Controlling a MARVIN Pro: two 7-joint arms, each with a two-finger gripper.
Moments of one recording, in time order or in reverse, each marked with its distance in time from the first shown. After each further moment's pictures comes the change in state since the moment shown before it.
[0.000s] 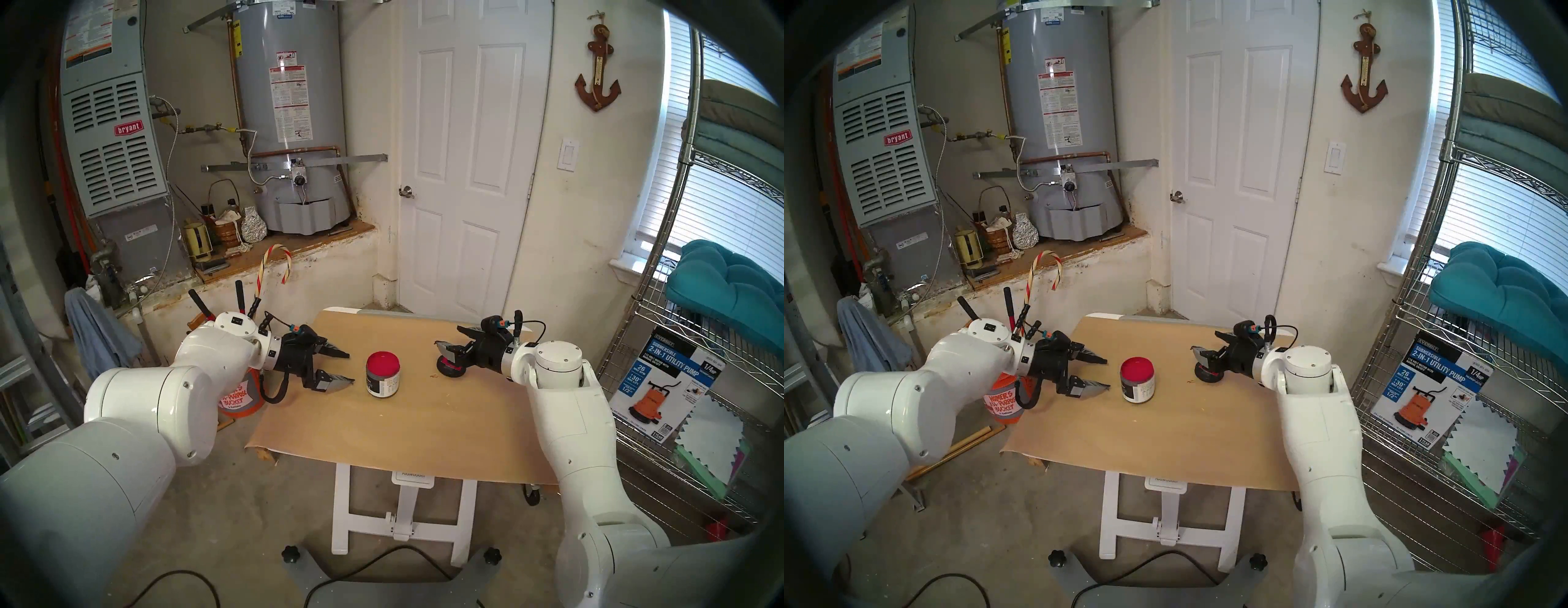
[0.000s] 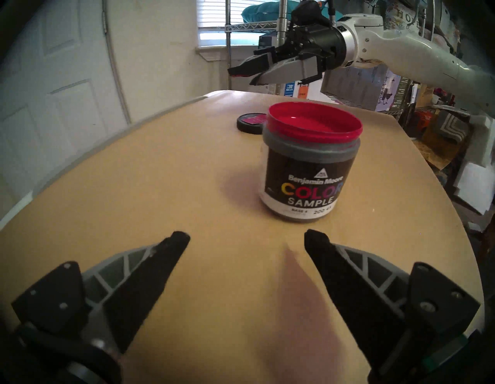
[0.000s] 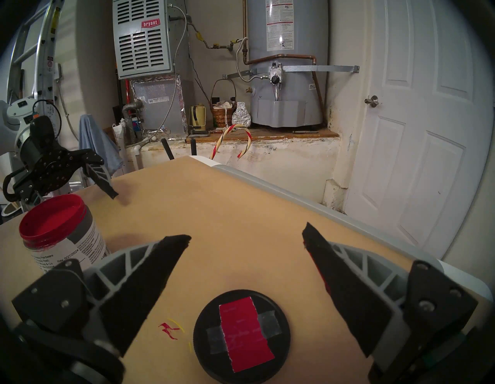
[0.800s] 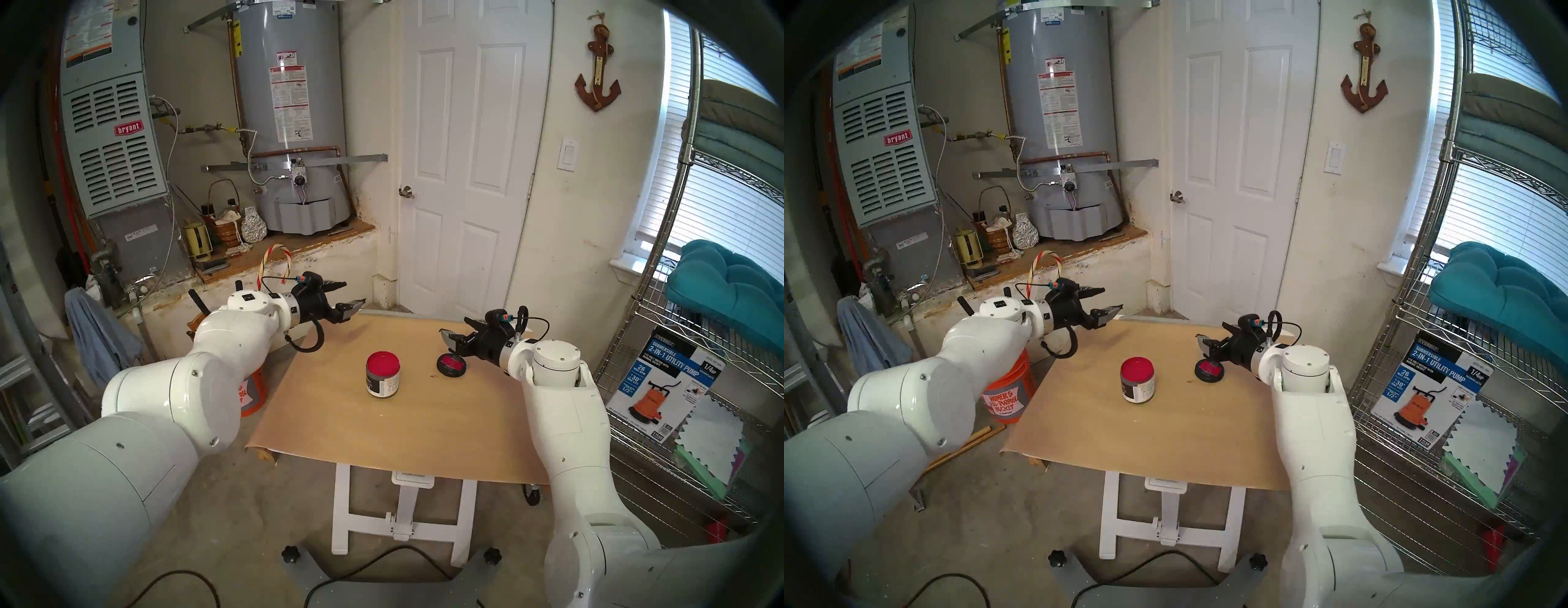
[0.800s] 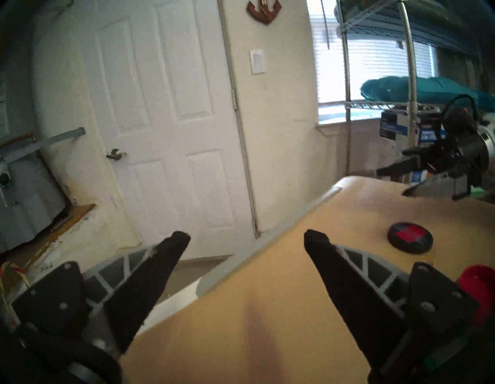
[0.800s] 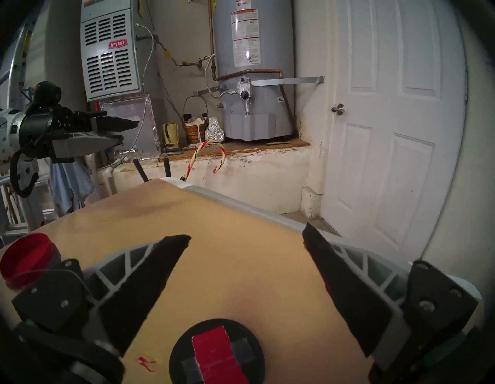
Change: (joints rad) left arm -0.038 -0.142 -0.184 -0.074 -0.095 0.055 0.449; right arm 0.016 -0.078 0.058 -0.011 0.008 0.003 -0.155
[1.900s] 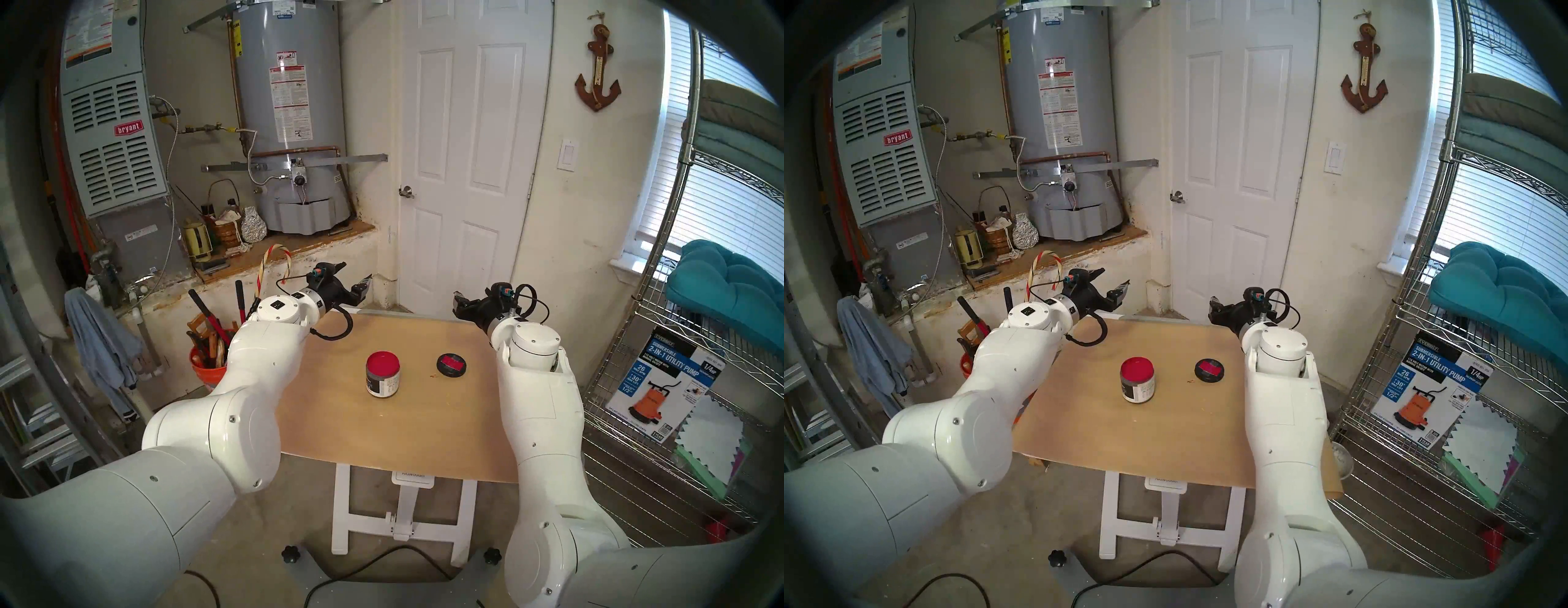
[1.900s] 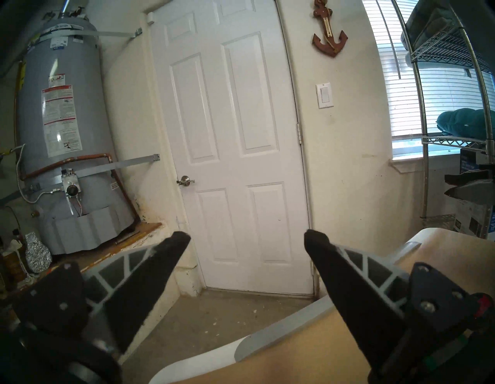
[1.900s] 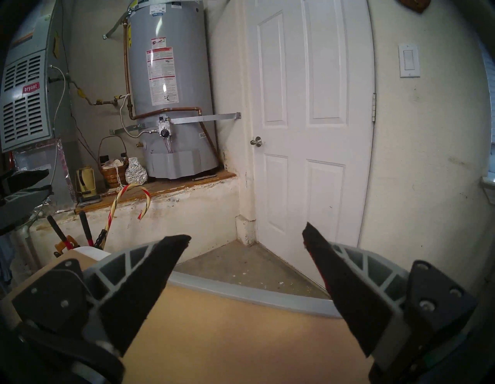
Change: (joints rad) left arm 0.159 -0.117 -0.030 -0.273 0.006 -0.005 0.277; right arm 0.049 -0.143 0.047 -0.031 -0.040 -0.027 -0.362
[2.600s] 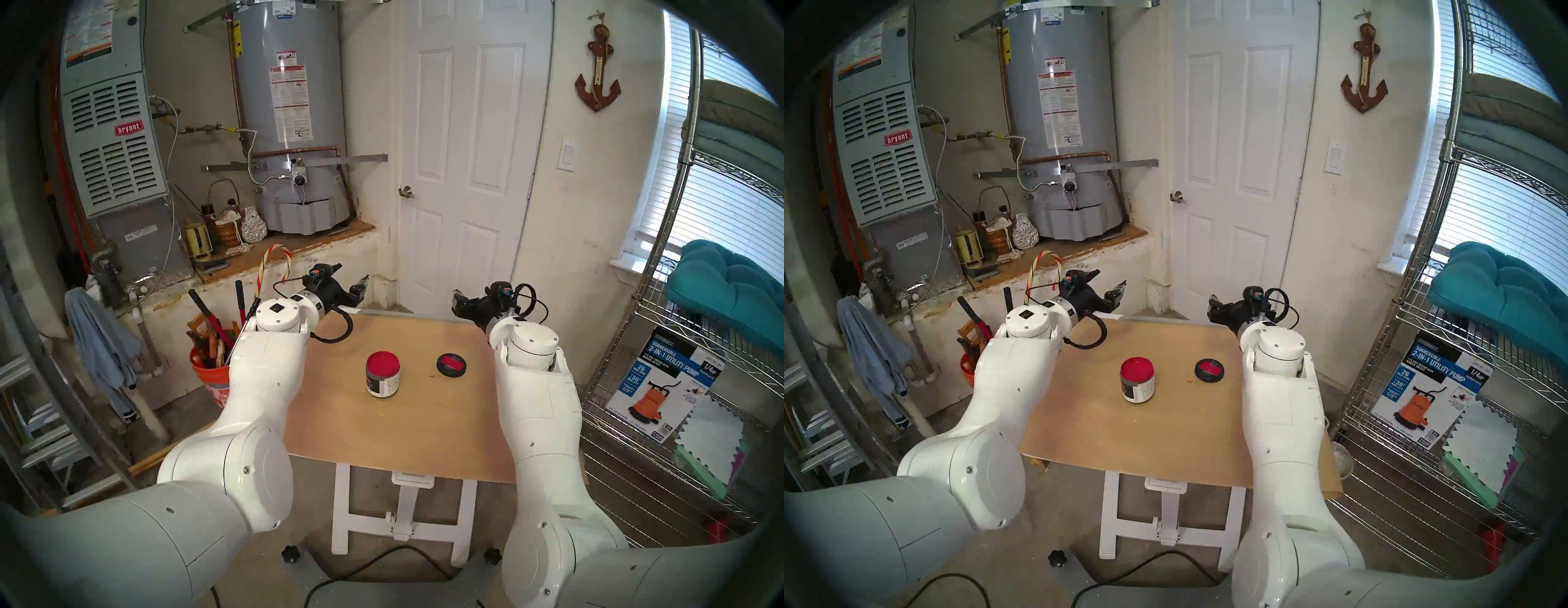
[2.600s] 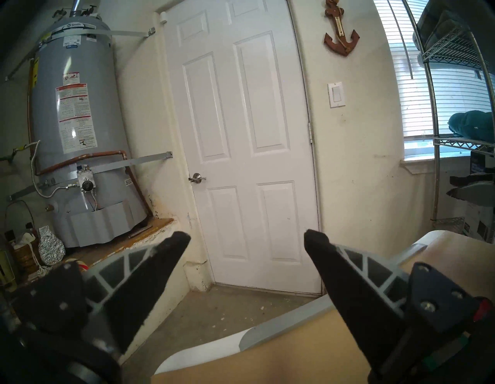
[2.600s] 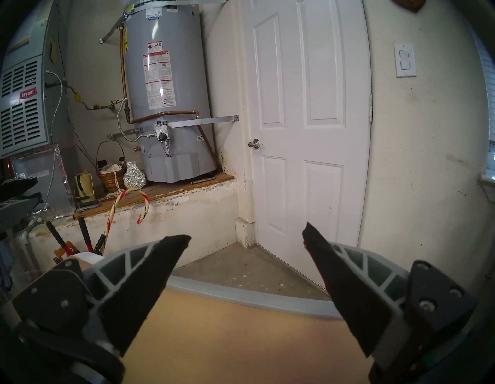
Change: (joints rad) left arm 0.129 -0.047 0.005 -0.254 0.011 0.148 0.015; right arm 0.001 -0.006 0.000 0.000 0.010 -0.005 -0.015
